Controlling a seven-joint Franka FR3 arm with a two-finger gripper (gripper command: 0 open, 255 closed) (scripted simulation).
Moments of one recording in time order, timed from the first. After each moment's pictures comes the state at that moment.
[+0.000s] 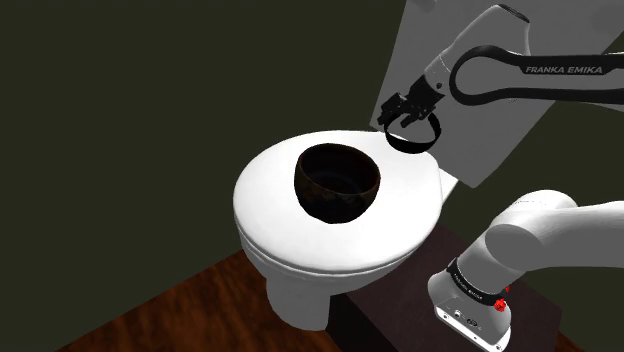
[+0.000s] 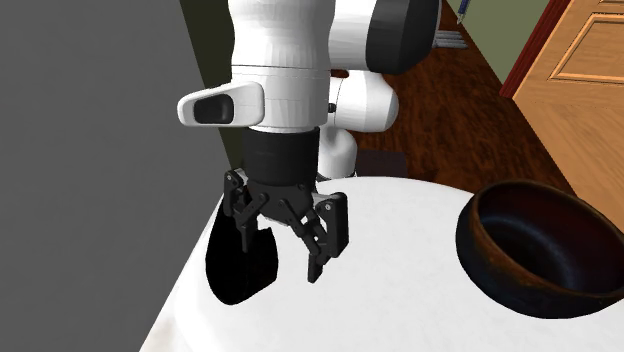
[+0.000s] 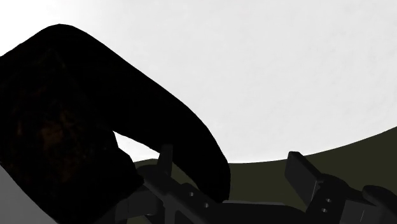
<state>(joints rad) -0.14 -0.83 0.00 -2.73 0.10 2.34 0.19</state>
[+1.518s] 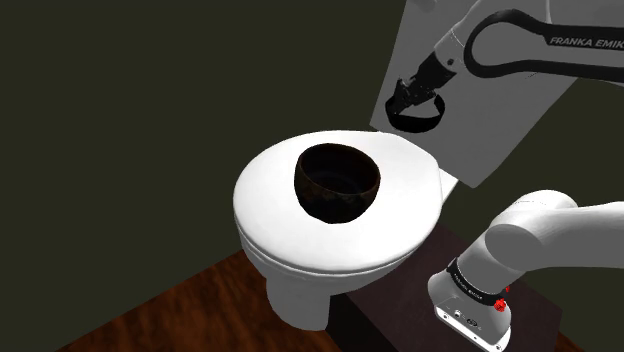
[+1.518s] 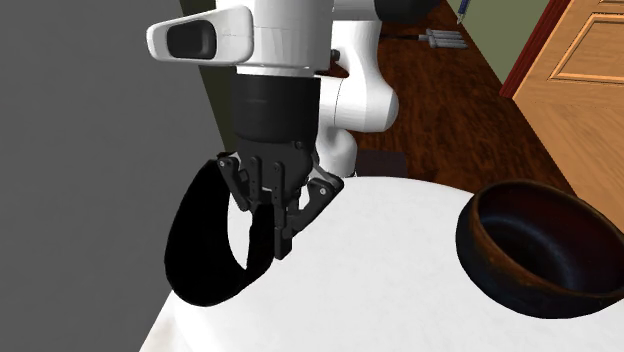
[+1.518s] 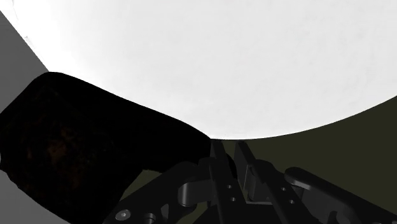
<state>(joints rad) -0.14 -0.84 0.00 -2.60 0.09 2.20 0.20</state>
